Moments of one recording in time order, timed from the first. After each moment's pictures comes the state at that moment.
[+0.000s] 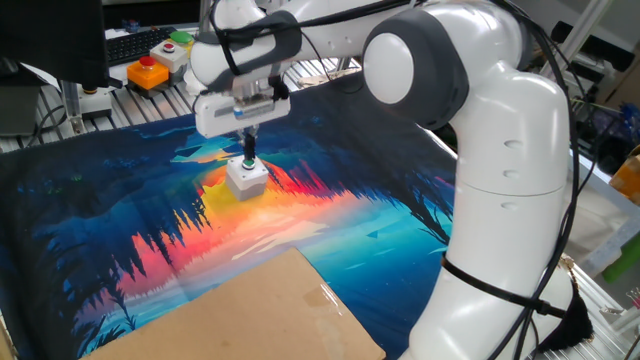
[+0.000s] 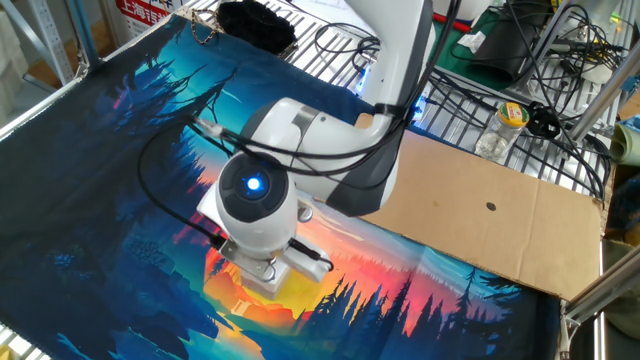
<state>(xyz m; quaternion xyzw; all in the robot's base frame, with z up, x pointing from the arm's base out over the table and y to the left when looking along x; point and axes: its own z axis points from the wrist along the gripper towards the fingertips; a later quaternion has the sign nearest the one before) 0.585 0.023 0.163 0.01 -0.99 0.05 0.15</state>
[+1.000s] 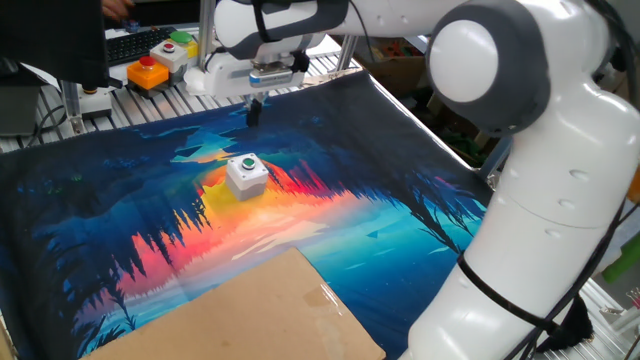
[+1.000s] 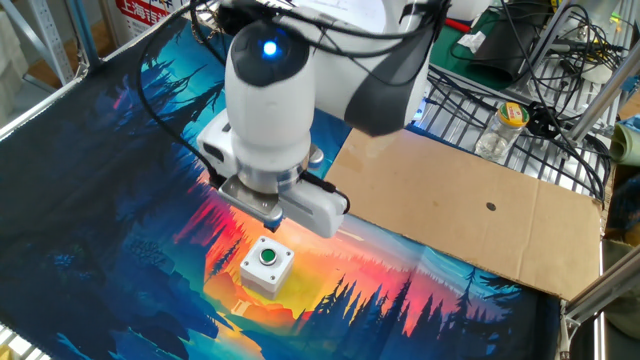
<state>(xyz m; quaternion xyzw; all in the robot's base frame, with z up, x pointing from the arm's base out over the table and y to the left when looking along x) 0.583 0.021 0.240 0.01 -1.00 0.01 0.05</state>
